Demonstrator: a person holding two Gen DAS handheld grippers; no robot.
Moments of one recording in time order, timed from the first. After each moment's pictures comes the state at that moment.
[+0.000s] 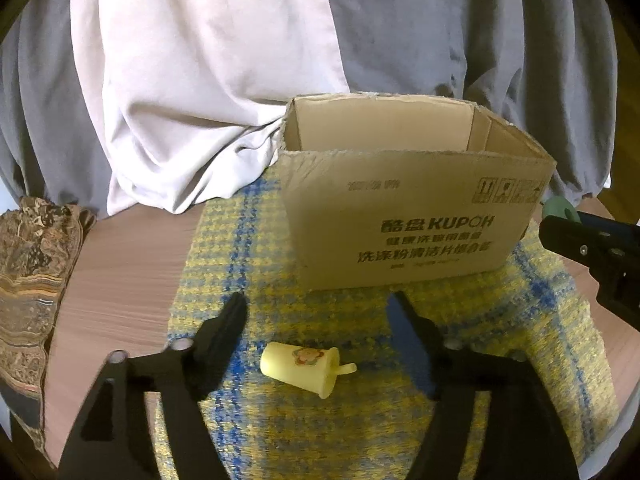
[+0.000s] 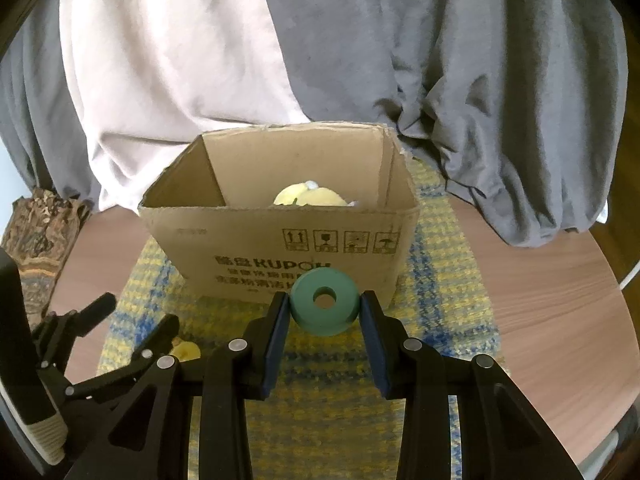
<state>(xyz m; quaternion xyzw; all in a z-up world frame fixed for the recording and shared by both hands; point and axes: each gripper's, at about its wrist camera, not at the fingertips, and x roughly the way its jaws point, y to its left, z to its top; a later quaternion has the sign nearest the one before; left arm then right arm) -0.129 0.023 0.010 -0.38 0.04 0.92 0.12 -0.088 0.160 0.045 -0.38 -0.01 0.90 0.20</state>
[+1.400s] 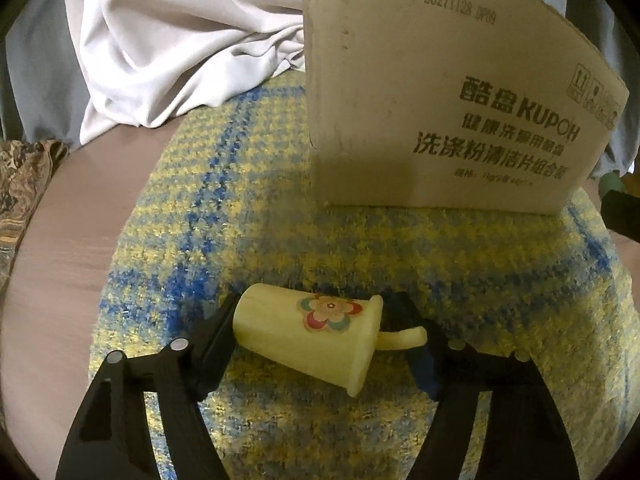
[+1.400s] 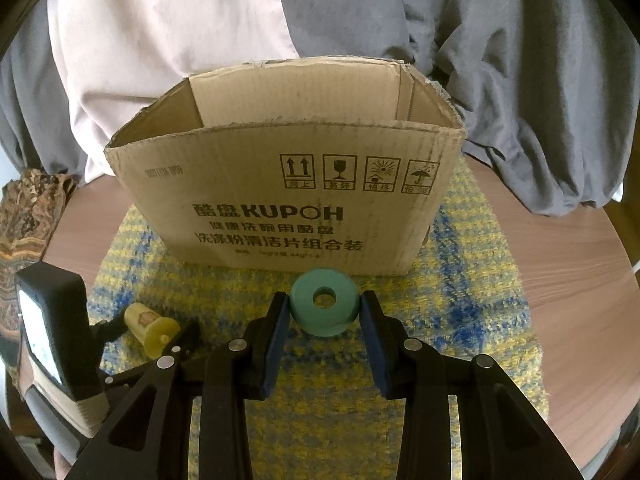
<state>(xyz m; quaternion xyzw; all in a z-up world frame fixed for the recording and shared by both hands) -0.157 0.019 -0.088 -0.46 0.01 0.88 0.12 -0.106 0.166 -0.005 -0.43 0.00 0.88 0.20</state>
